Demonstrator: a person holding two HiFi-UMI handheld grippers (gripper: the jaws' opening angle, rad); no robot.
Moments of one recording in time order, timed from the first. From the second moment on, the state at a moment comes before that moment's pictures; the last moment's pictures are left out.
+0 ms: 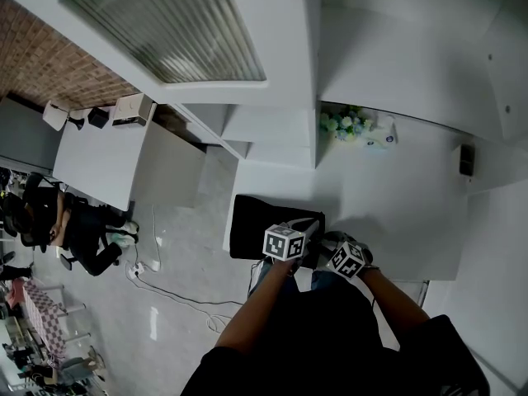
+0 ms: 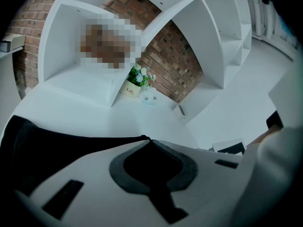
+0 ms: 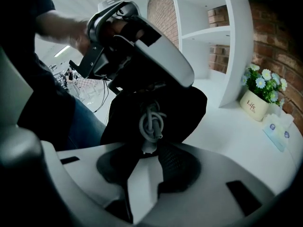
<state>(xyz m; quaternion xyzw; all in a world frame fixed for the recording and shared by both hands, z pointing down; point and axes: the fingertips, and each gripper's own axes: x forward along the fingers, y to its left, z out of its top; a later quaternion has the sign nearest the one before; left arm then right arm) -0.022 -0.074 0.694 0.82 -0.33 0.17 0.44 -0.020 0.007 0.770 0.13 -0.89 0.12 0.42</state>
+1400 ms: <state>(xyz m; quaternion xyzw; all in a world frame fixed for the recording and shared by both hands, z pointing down) -0.026 -0.087 0.700 0.81 -0.33 0.15 0.46 -0.004 0.006 0.749 0.18 -0.90 0.16 0.37</state>
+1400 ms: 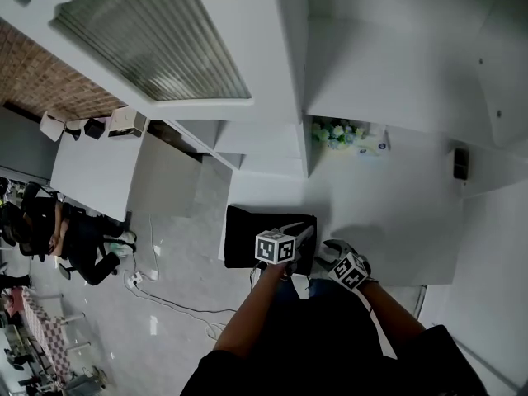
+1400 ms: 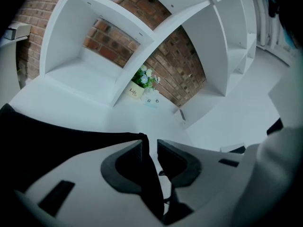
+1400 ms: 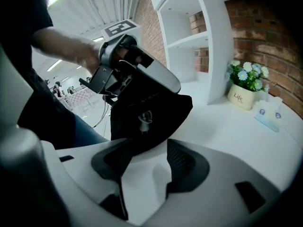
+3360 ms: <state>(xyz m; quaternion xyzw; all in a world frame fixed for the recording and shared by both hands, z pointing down) -0.150 0.231 0.421 0.87 -0.49 -0.05 0.09 -0.102 0.242 0.424 0.46 -0.88 0.10 0.04</state>
